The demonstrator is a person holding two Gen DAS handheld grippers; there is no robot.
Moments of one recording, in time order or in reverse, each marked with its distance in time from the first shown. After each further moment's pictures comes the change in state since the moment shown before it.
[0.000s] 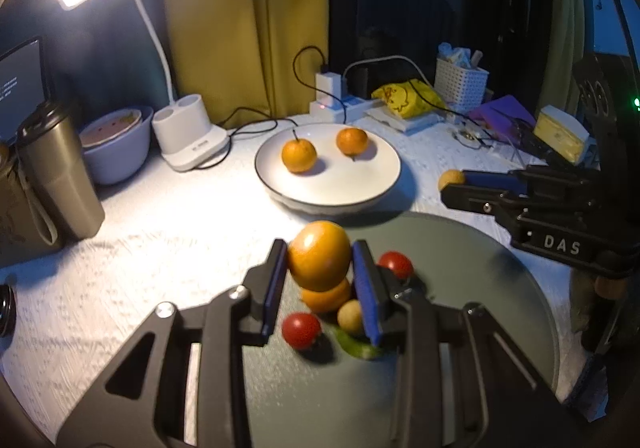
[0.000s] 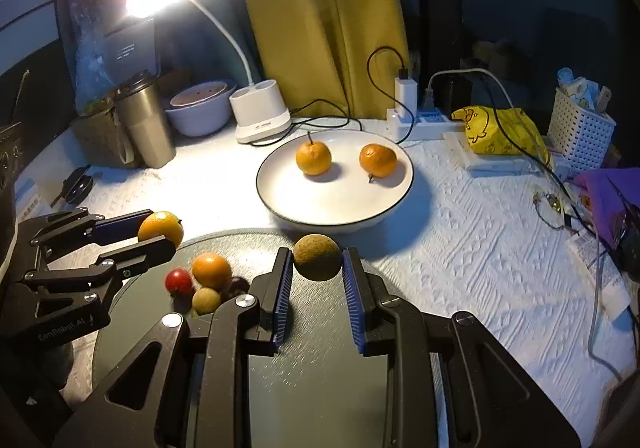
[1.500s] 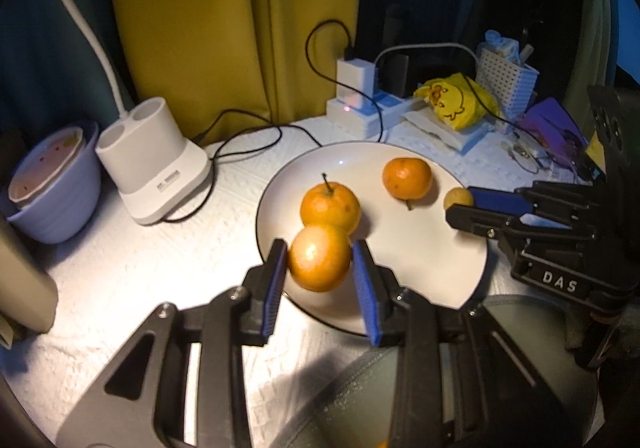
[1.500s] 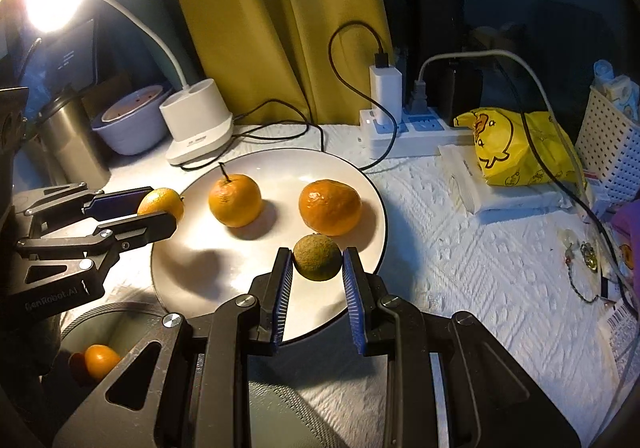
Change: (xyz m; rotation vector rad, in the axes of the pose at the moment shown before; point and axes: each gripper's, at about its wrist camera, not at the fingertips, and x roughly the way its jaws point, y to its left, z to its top) left arm 0.130 0.032 0.066 0.000 0.088 -0.018; right arm 0.109 -0.058 0.048 0.026 0.041 -0.030
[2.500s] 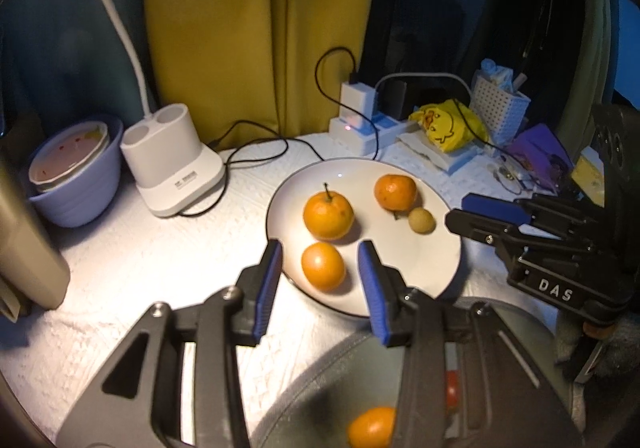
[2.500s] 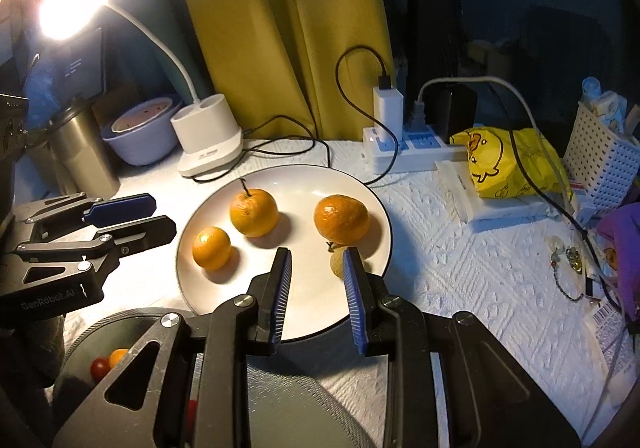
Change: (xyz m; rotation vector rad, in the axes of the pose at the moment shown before) left arm -0.041 0.004 -0.006 -0.062 -0.062 -0.014; right arm -0.027 0.014 0.003 -0.007 -0.040 -0.014
